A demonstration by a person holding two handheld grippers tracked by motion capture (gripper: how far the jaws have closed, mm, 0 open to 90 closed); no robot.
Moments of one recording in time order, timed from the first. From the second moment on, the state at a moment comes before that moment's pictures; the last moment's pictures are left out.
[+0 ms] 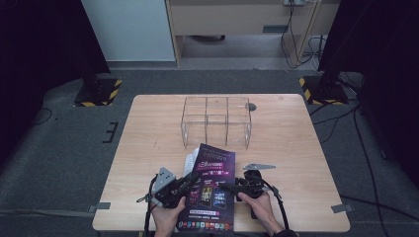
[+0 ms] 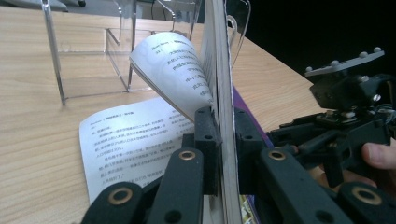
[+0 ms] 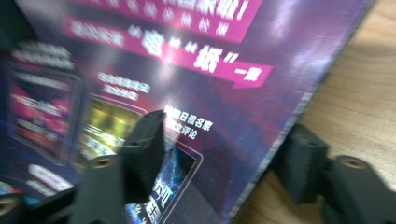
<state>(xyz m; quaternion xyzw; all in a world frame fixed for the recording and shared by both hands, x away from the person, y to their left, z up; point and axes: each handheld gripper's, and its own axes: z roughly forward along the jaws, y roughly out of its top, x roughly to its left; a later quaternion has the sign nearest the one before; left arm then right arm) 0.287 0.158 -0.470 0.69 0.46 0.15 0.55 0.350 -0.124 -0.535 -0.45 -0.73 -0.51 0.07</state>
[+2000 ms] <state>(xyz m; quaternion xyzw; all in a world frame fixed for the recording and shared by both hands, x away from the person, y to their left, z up) 0.306 0.183 -0.505 0.68 0.51 0.14 0.50 0.344 -0.133 -0.487 -0.43 -0.71 -0.55 0.07</state>
